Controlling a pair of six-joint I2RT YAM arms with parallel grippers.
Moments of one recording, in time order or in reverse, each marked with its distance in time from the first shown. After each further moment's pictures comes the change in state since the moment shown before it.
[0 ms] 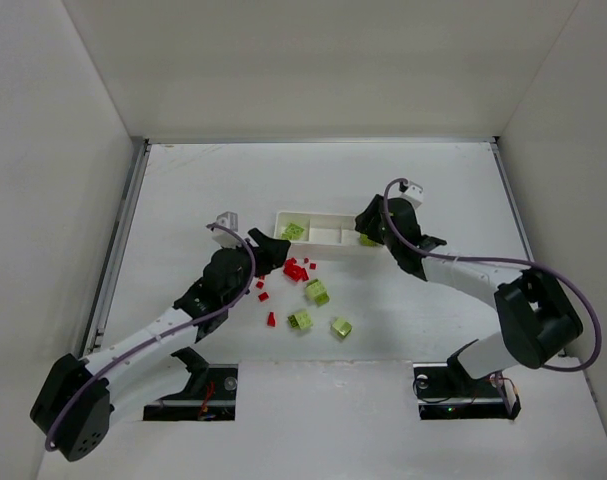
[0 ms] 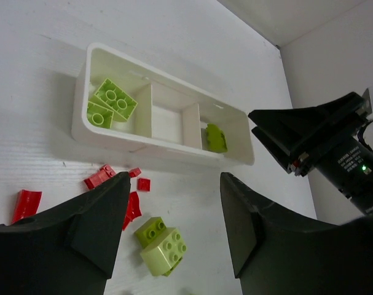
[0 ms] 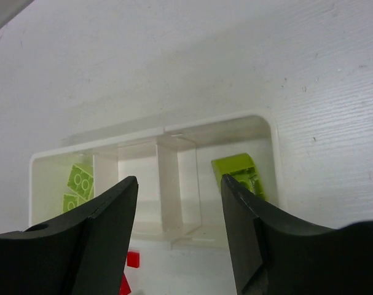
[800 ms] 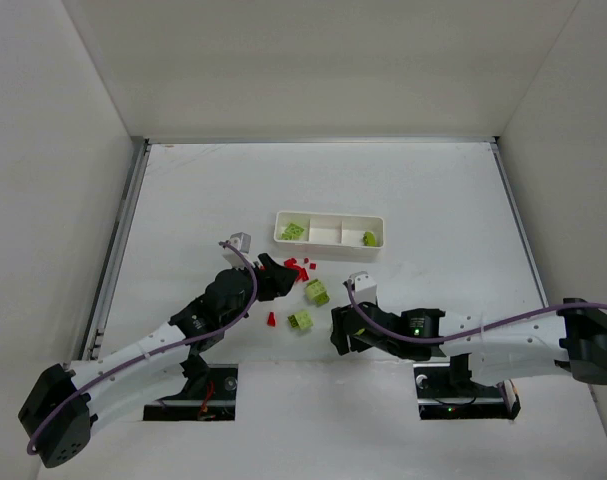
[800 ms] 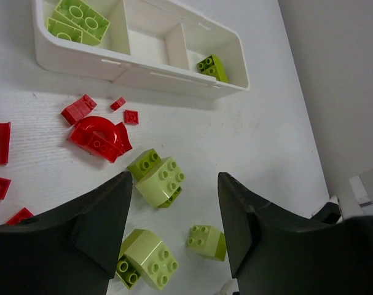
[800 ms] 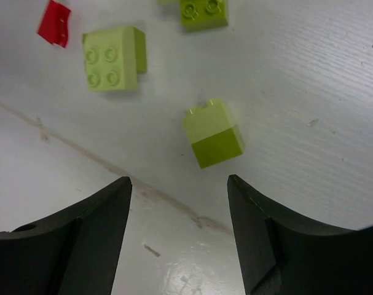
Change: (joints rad) left arm -0.147 -0.158 -0.110 -0.095 0.032 0.012; right arm 0.803 -0.365 -0.184 -0.543 0.068 0.111
